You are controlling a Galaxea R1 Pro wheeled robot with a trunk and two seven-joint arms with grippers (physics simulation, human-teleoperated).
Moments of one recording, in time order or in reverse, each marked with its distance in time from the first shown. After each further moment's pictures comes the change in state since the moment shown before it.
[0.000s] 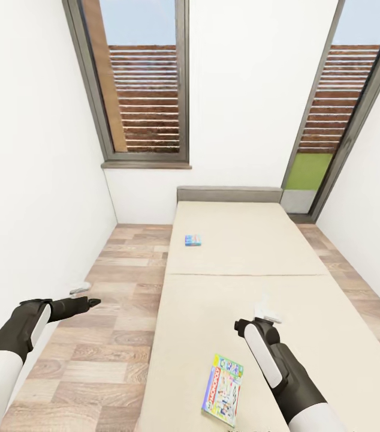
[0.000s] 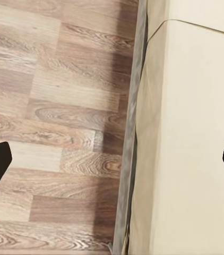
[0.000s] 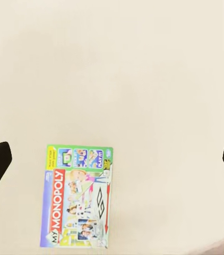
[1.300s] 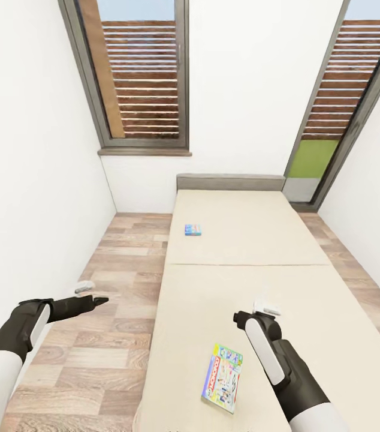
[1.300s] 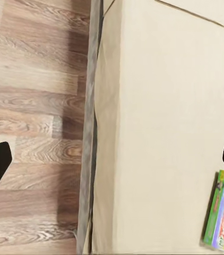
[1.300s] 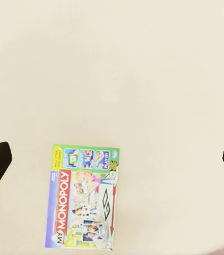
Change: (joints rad) left arm 0.000 0.000 0.008 0.000 0.001 0.014 -0.192; right arm 0.001 0.001 0.000 -0.089 0.000 0.029 -0.001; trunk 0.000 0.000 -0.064
